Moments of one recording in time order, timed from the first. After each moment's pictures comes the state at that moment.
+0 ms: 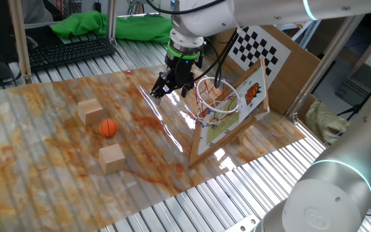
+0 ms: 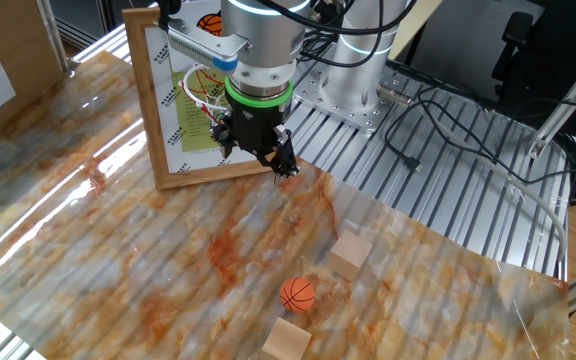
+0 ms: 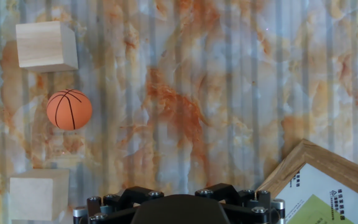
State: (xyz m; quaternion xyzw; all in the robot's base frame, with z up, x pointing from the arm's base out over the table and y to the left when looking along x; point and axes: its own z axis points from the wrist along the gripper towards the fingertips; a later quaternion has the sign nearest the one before) arm 0.500 0.000 0.170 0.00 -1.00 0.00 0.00
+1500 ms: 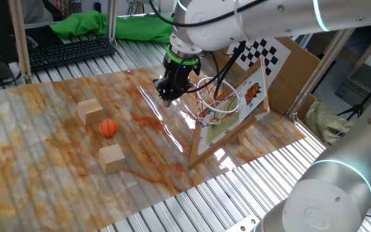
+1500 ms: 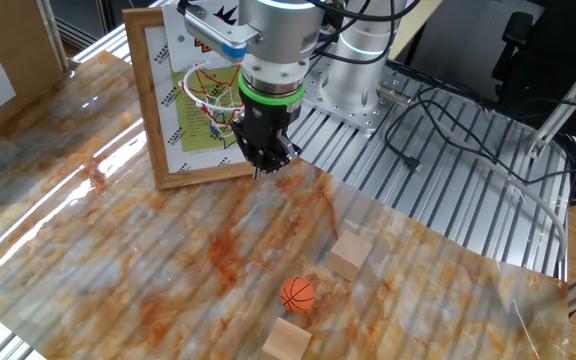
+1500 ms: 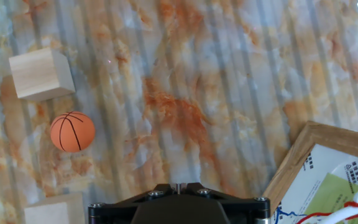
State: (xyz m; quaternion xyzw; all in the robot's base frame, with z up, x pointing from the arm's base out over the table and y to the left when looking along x) arm 0.497 0.014 0.167 -0.09 -1.00 -0.01 -0.03
